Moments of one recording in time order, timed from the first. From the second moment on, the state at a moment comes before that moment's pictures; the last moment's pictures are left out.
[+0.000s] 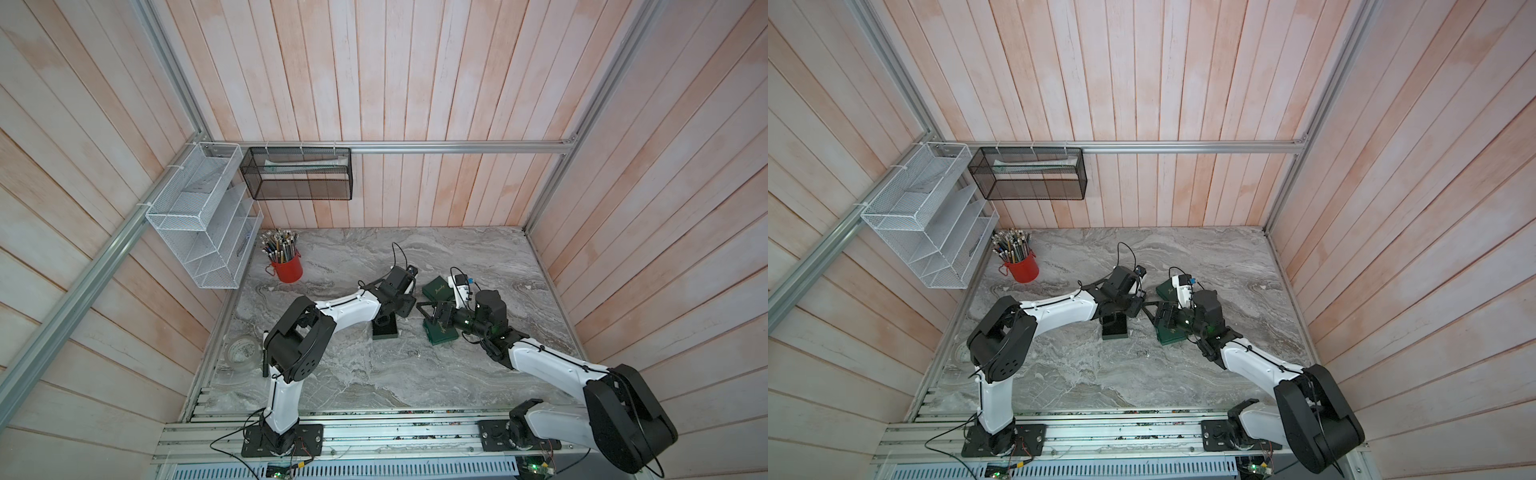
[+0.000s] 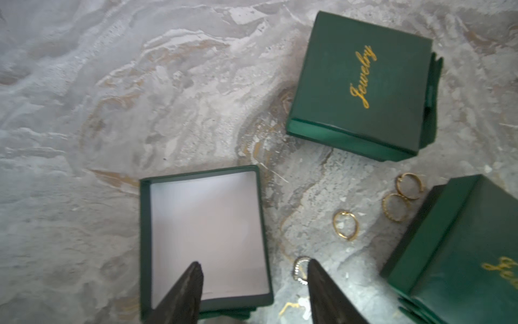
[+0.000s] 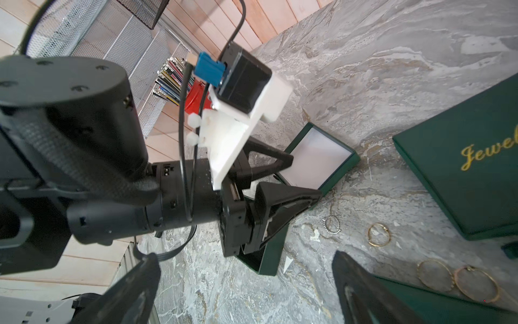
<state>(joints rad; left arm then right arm) -0.75 1.99 1.34 -0.25 -0.06 -0.06 0.46 1.25 0.48 0.41 -0.47 0.65</state>
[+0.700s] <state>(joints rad) -0.70 2.17 1.51 -0.29 0.02 -0.13 0.39 1.07 0.38 0.39 -0.41 0.67</state>
